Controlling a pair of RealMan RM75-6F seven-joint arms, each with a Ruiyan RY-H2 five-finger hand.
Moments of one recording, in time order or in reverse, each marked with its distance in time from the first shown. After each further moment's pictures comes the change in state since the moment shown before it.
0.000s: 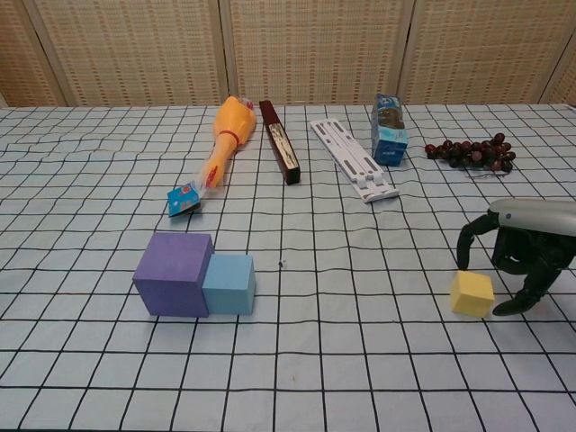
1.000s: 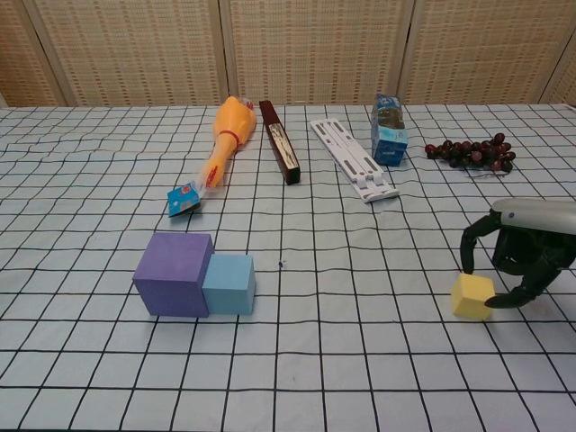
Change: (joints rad) left arm 0.002 -0.002 -0.003 -0.002 -0.005 0.003 0.006; right arm -0.031 0.009 0.030 0.013 -0.048 -0.044 0.079
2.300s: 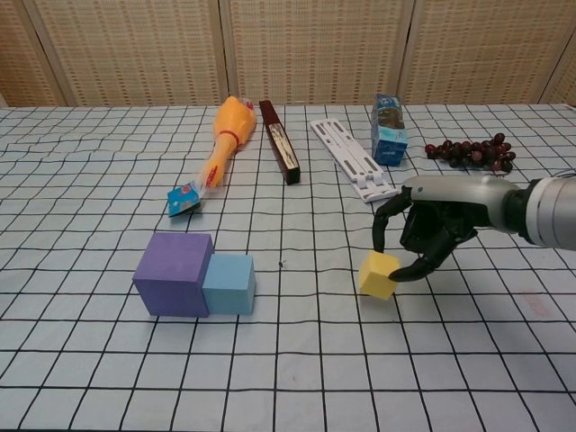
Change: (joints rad) left arm -0.001 0.001 0.000 0.007 0.004 0.003 -0.015; right arm 0.131 -0.105 0.135 0.024 0.042 -0.148 0.118
